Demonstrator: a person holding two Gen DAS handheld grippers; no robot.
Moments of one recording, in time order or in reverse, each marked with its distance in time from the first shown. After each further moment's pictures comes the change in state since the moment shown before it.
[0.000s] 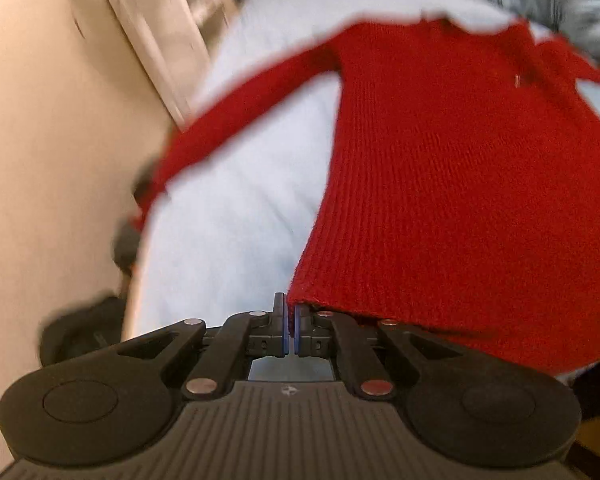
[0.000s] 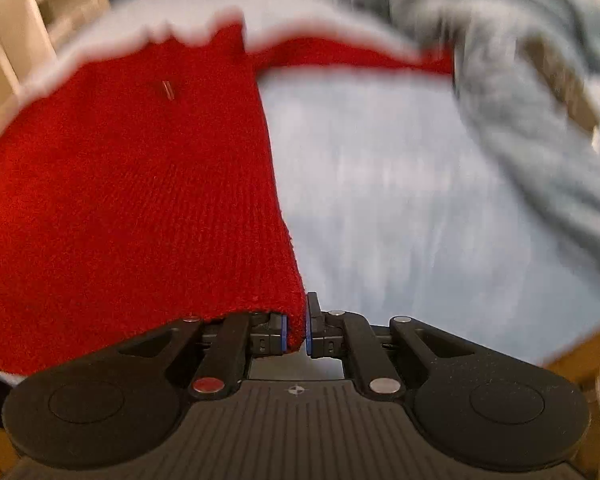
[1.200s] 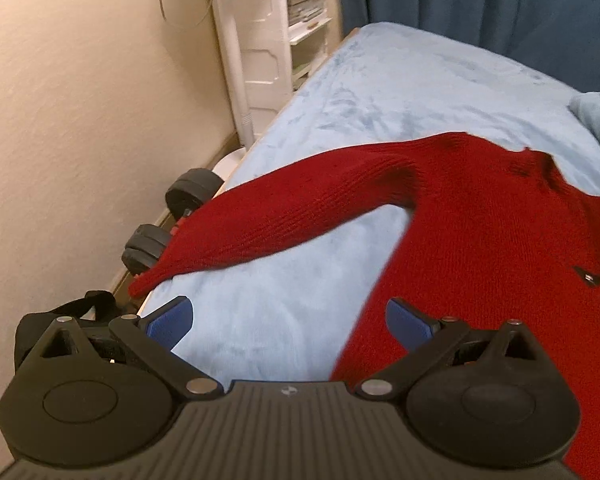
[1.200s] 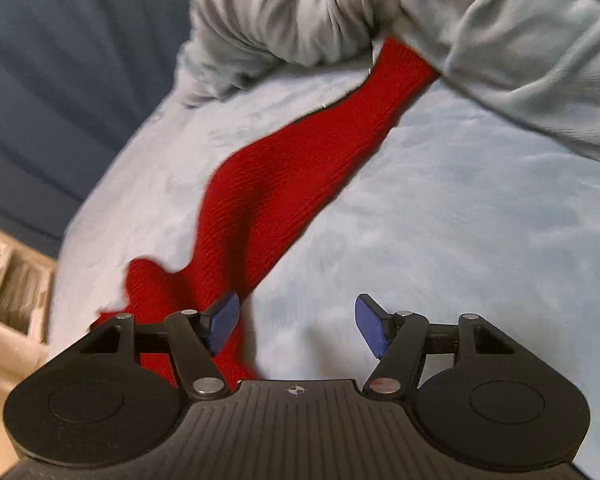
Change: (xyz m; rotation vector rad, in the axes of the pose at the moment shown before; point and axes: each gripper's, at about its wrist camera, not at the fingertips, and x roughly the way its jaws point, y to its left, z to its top) left arm 0.031 0.024 0.162 -0.387 -0.071 0.124; right arm 0.150 -0.080 0.210 0.787 -0.231 0.209
